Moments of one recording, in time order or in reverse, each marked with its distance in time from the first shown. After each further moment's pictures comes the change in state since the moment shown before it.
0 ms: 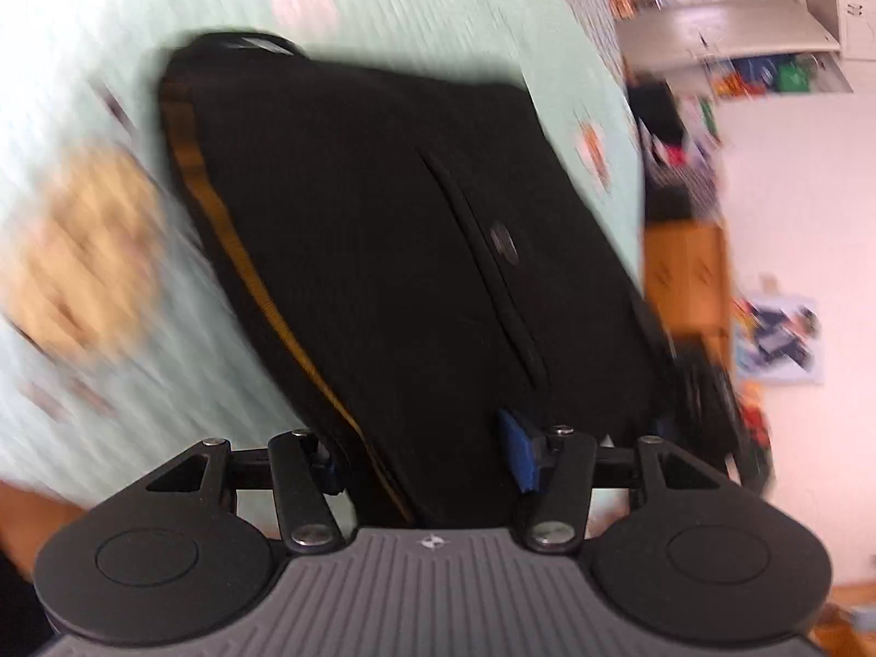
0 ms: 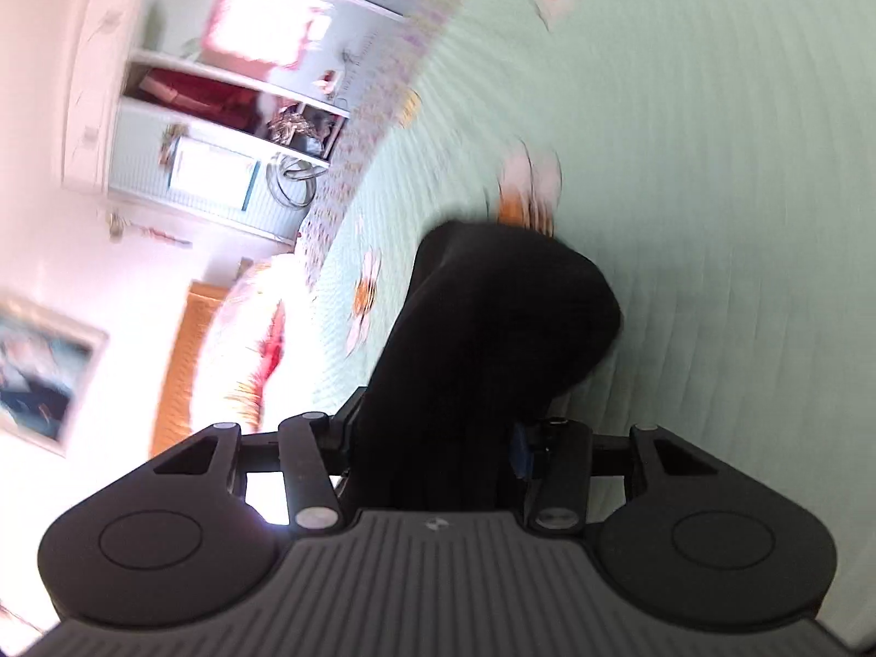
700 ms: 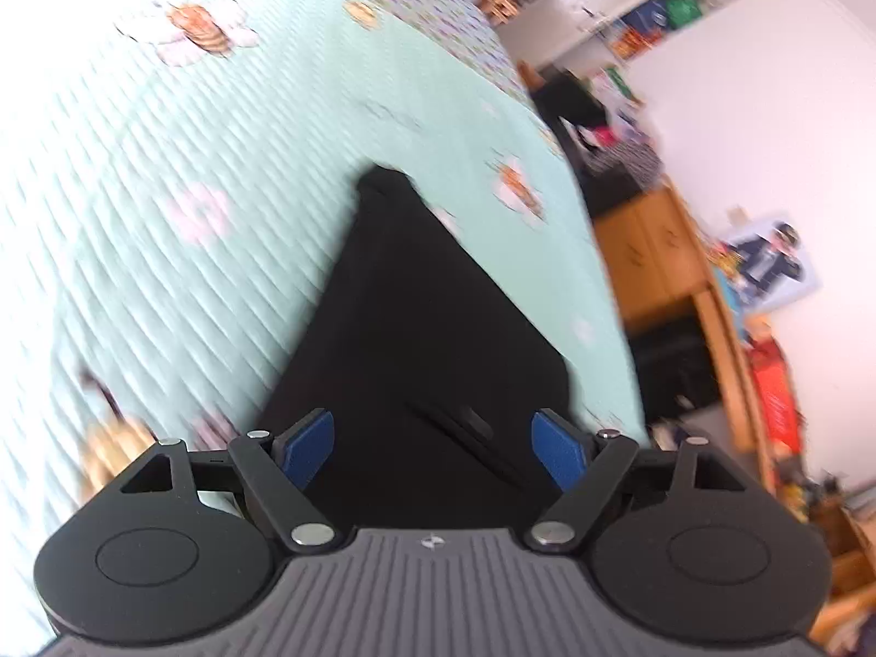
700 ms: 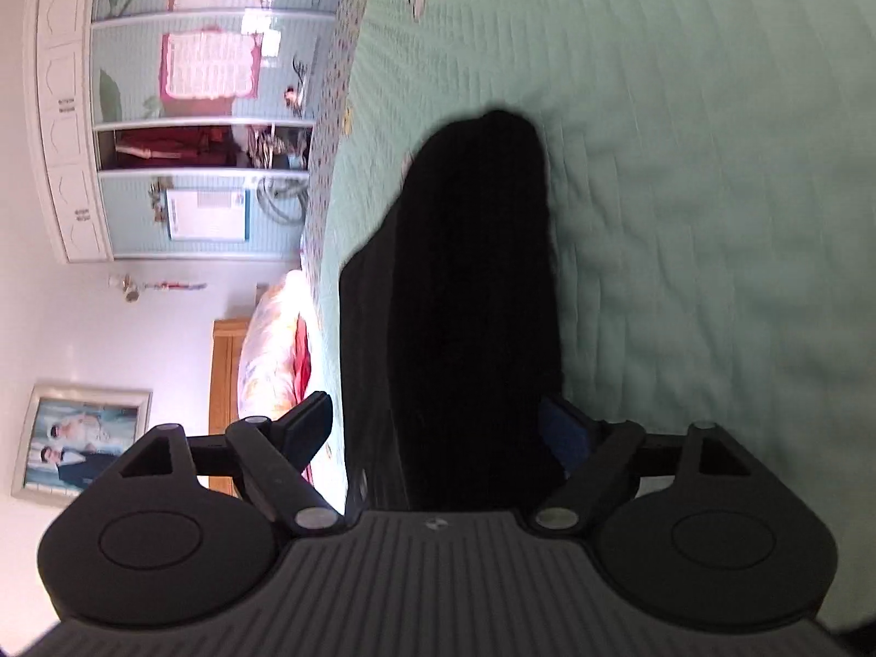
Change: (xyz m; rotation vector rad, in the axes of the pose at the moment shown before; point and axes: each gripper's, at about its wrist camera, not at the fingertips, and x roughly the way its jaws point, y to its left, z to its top) left arm -0.051 -0.023 0.091 0.367 -0.177 0.080; right arm -0.016 -0.105 -0.017 0.315 0.082 0.106
